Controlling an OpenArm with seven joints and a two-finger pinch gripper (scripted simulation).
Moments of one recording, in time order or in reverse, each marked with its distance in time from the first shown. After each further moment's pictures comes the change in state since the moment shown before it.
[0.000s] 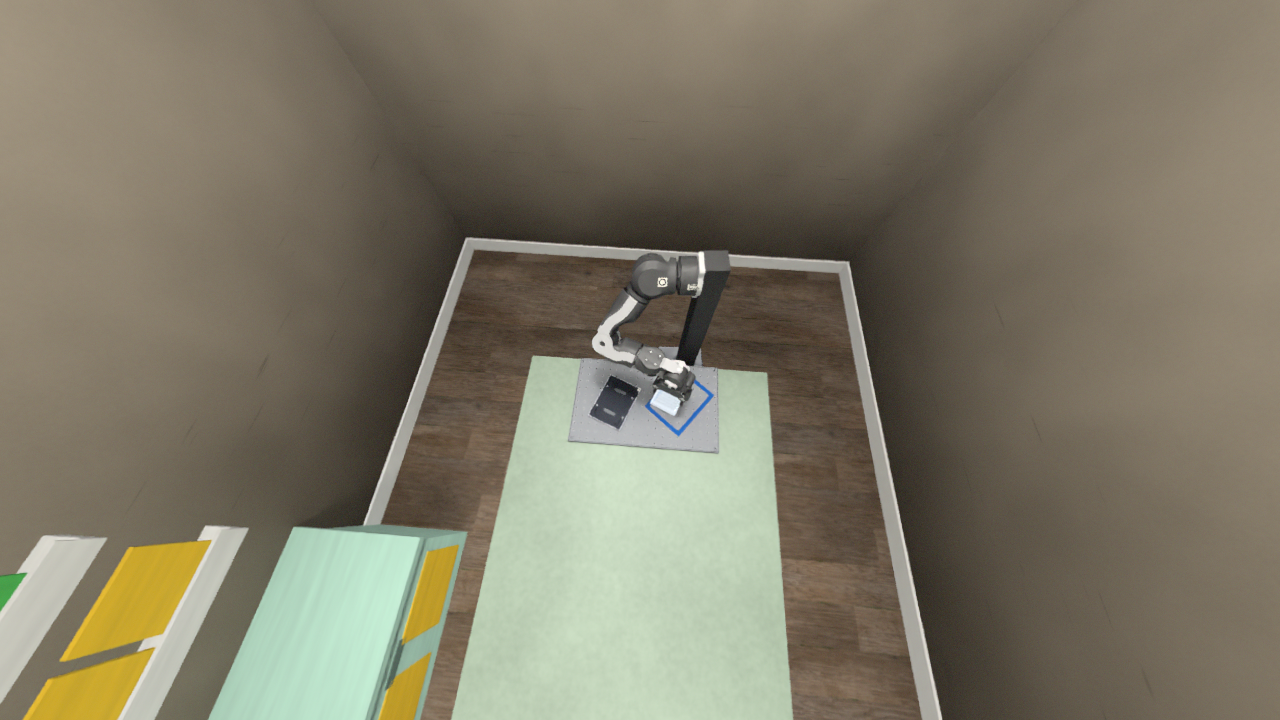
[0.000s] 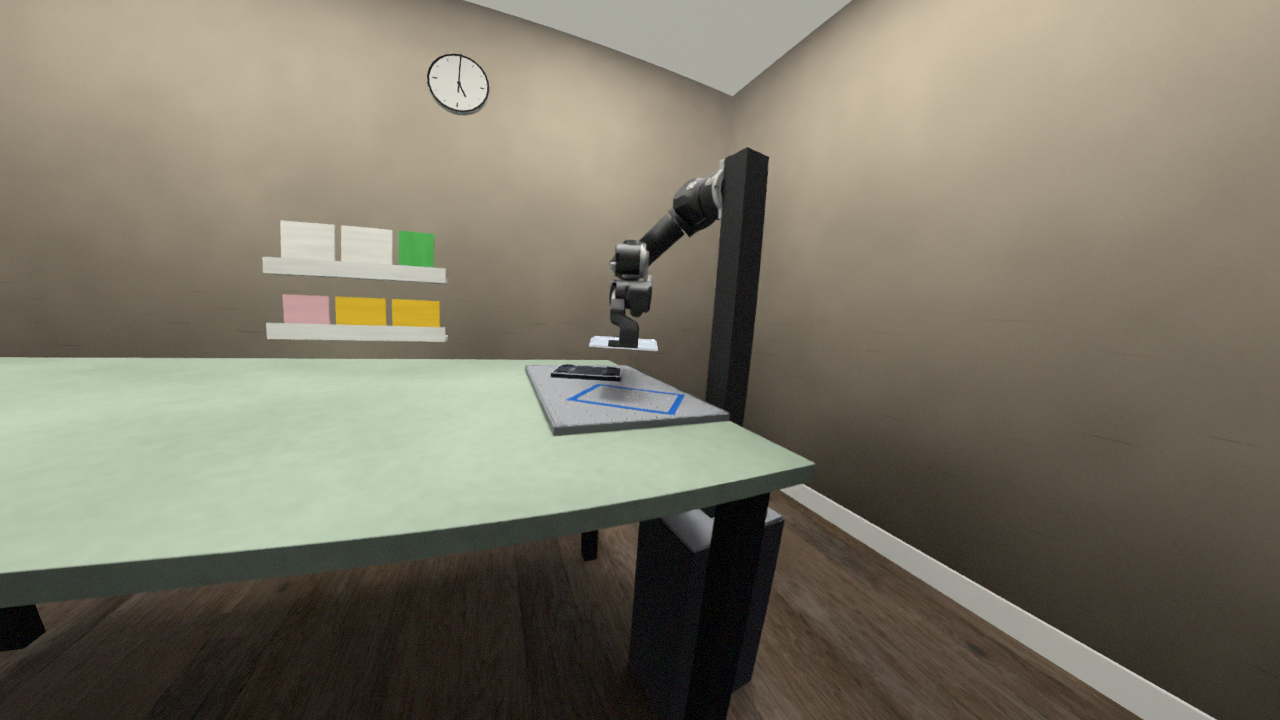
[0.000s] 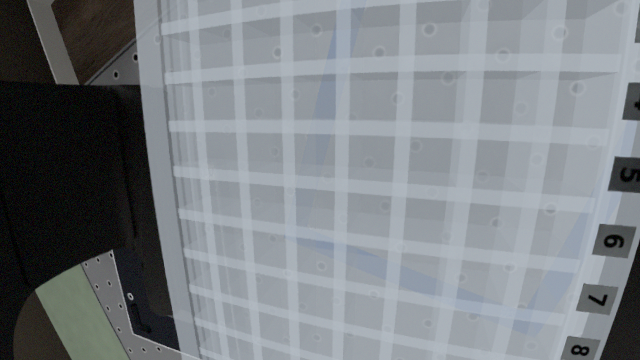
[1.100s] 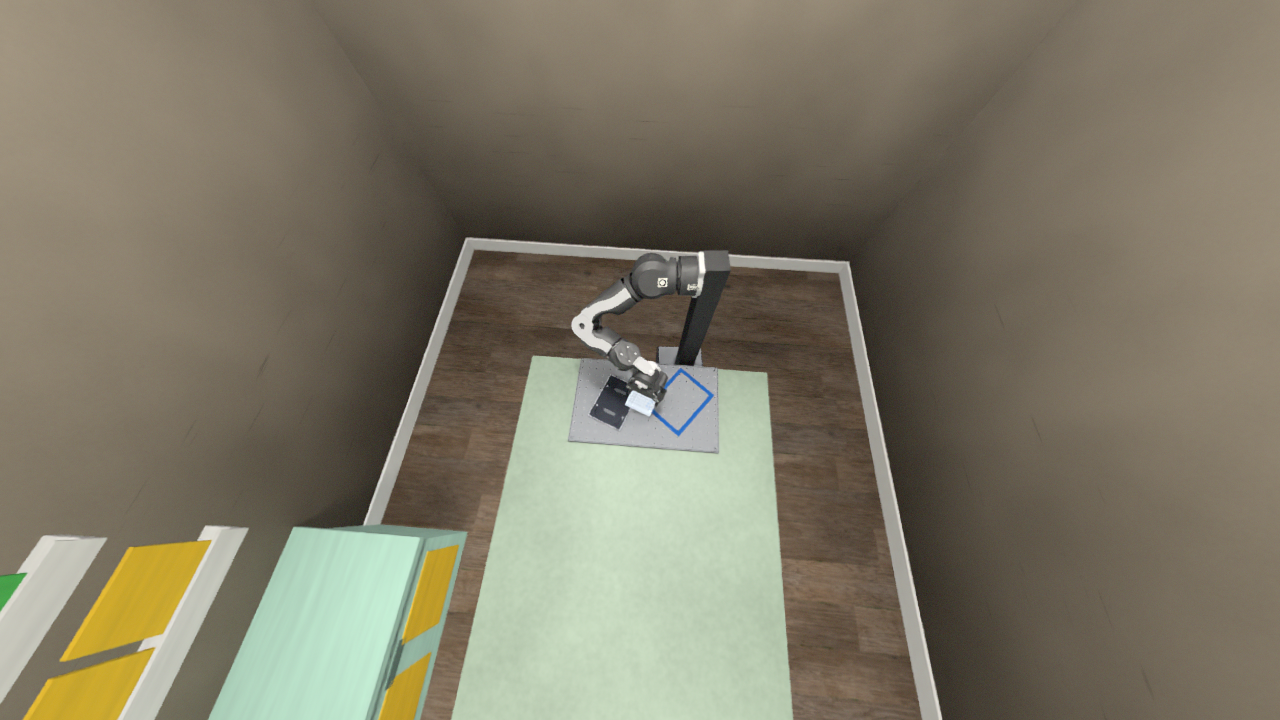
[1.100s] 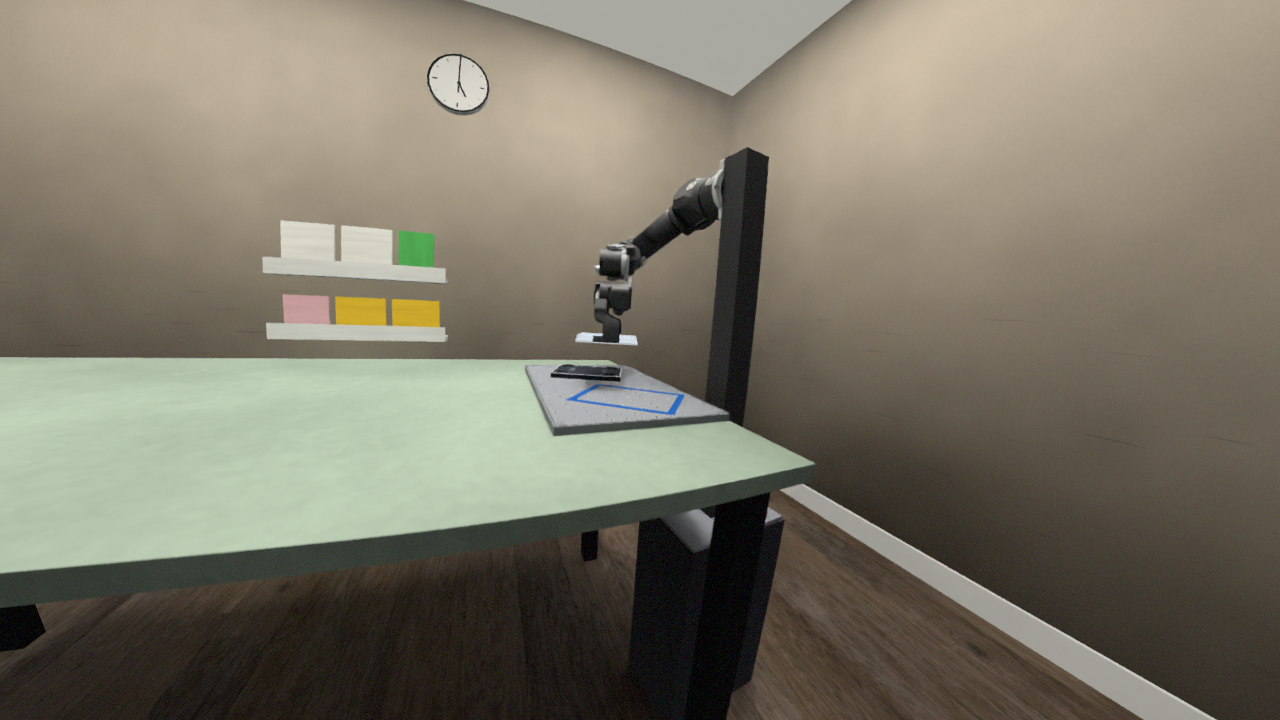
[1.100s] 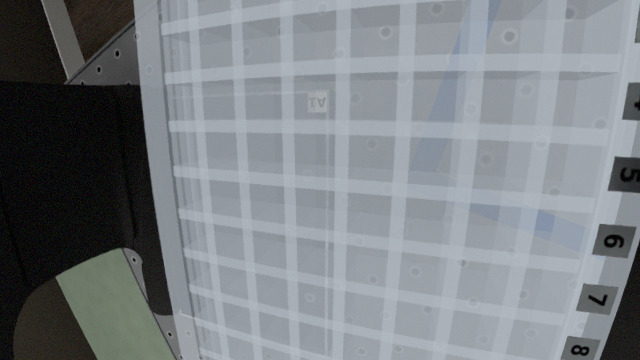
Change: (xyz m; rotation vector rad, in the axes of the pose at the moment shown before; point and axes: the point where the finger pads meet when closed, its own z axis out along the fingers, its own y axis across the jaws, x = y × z) arm -0.039 -0.070 -0.001 0.000 0.001 -0.025
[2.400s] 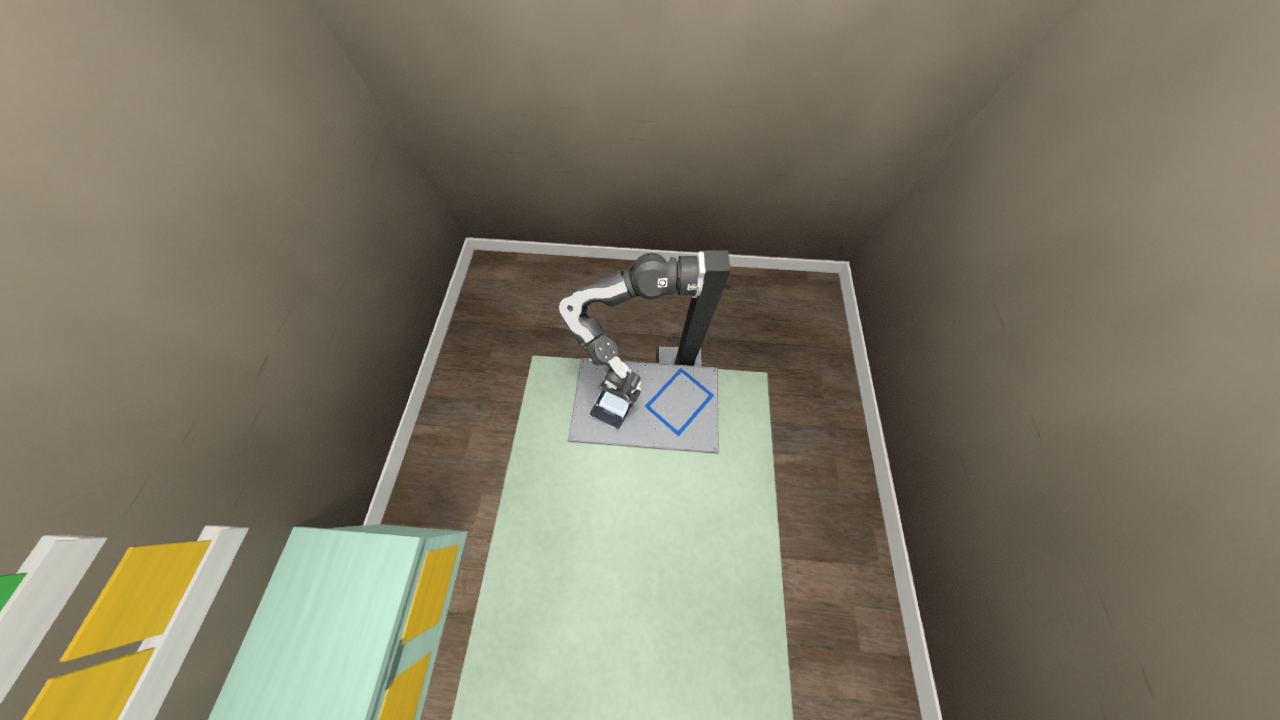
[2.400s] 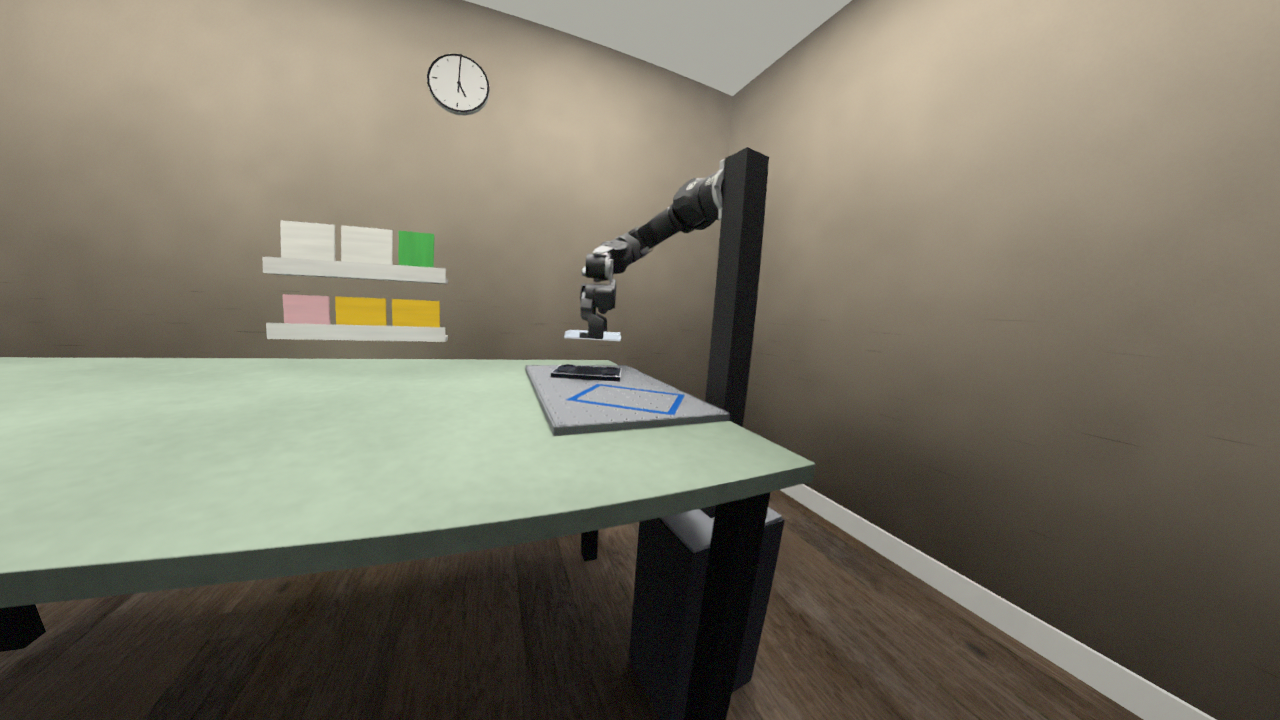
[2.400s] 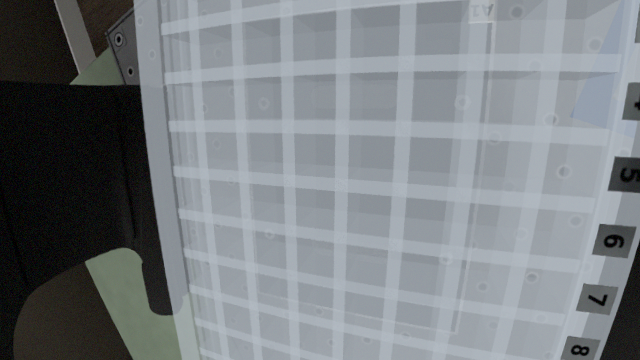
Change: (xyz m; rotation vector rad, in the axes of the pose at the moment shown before) arm -0.038 -0.072 0.000 0.003 0.001 0.002
